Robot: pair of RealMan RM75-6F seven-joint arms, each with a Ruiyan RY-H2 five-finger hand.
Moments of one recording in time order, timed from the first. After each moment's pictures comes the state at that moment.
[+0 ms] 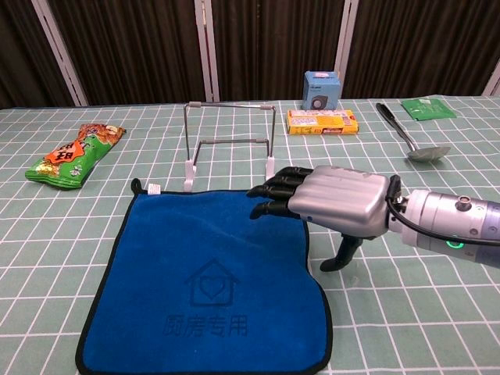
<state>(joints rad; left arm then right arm) -0.13 -1.19 -0.04 -1.72 1.49 1.44 0.36 0.79 -1.69 0.01 -1.15 -1.76 0.95 -0.17</state>
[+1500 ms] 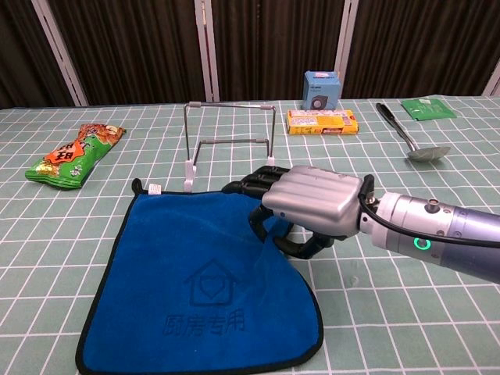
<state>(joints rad) -0.17 -1.22 -0.04 -1.68 1.45 1.39 0.37 0.83 -1.78 0.01 -1.10 -1.72 1.00 -0.08</state>
